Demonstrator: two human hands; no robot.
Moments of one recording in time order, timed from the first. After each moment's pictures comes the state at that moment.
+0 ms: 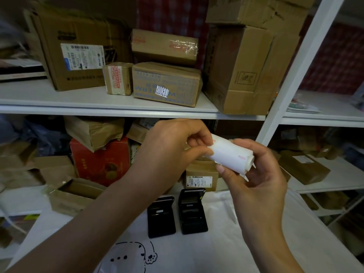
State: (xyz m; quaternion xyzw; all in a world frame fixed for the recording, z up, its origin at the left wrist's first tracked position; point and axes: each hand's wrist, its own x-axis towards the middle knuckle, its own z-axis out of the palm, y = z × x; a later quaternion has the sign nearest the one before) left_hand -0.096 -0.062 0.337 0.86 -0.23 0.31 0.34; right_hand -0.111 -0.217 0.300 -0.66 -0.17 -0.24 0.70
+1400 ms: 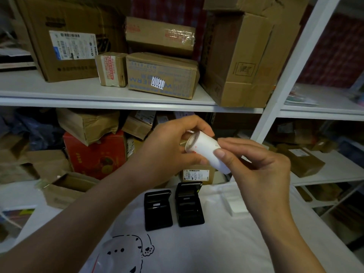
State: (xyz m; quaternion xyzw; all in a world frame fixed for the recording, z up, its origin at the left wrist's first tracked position) left_hand -0.089 -0.061 0.327 0.83 -0.24 0.12 0.49; right_hand -0.098 -0.230 0.307 -0.75 -0.18 -0.25 0.58
